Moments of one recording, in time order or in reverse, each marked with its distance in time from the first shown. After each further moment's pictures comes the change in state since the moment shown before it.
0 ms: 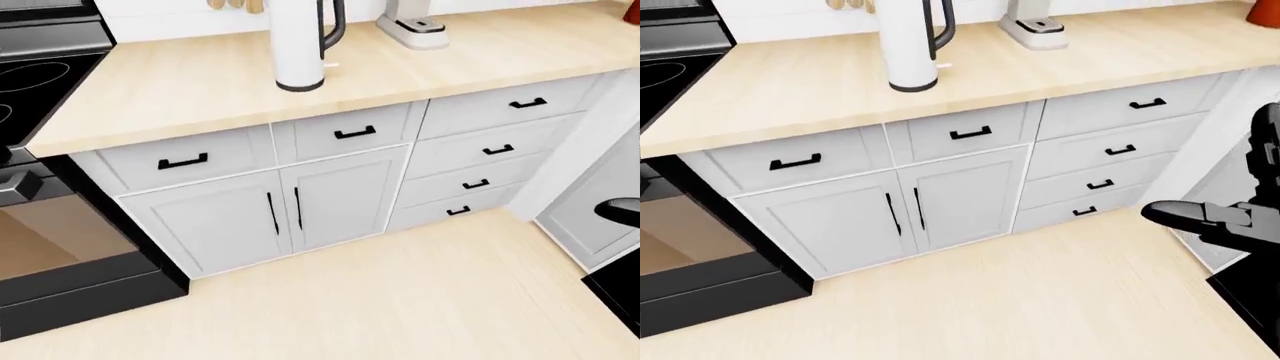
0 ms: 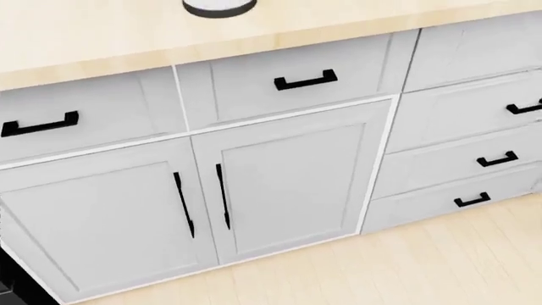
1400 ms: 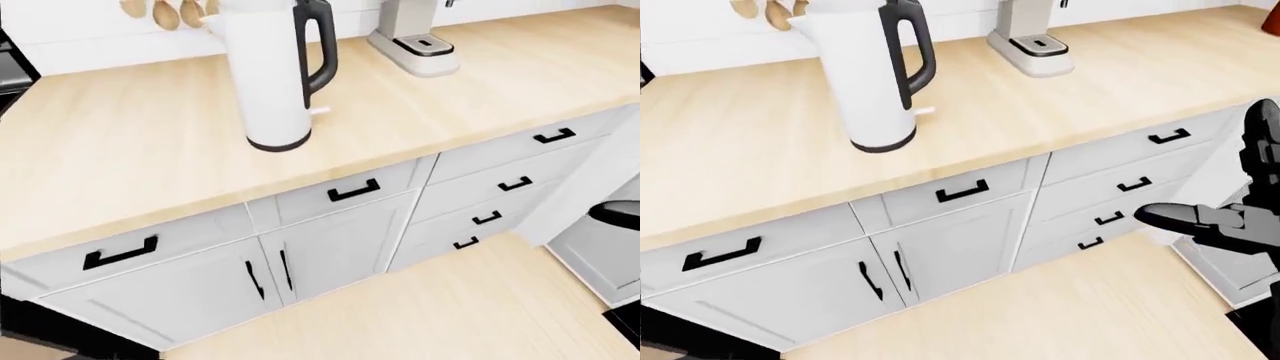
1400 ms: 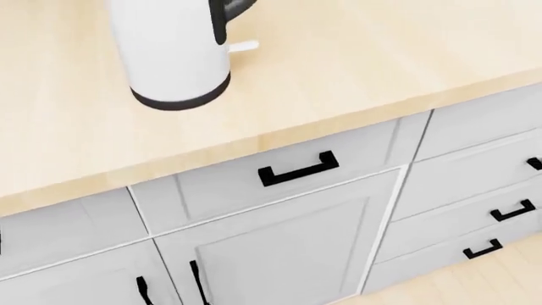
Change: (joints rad) left arm -0.001 0.010 0.019 0.012 0.009 -0.016 0.010; right arm -0.010 0.018 0.011 -0.023 -0.018 -0.003 0.023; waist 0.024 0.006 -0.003
